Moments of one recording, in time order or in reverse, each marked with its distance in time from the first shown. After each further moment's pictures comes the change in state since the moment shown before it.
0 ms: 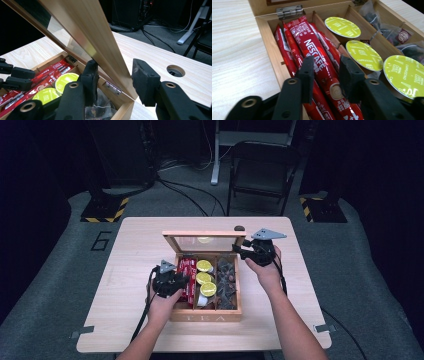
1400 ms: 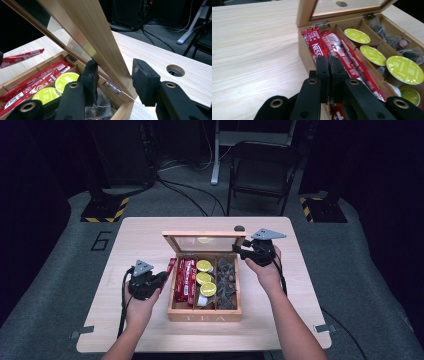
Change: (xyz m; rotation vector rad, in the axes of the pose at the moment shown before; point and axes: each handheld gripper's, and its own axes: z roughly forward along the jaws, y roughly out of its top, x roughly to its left) left arm 0.030 0.000 -0.066 -0.070 0.063 0.006; right arm 0.001 0.000 0.000 0.004 -0.002 -0.001
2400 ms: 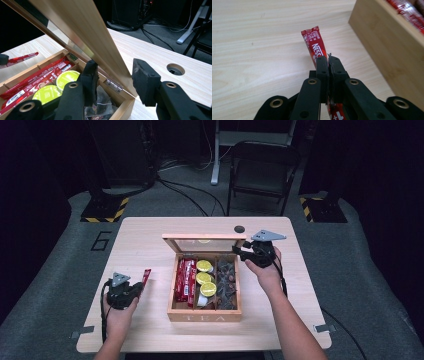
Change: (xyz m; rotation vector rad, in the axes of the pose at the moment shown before) left arm 0.067 -0.059 -0.003 0.066 0.152 -0.067; right arm 0.003 -0.003 -0.002 0.006 -0.002 0.001
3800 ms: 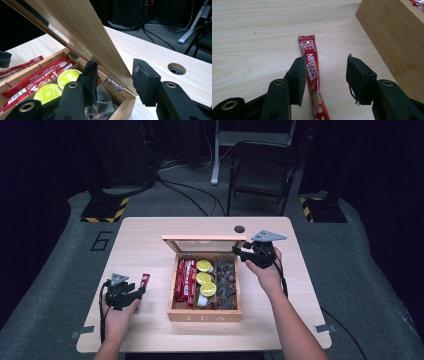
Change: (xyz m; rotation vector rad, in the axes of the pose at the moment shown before) left arm 0.002 0.000 0.000 0.020 -0.005 -0.027; right arm 0.000 -0.001 -0.001 0.003 0.008 -0.006
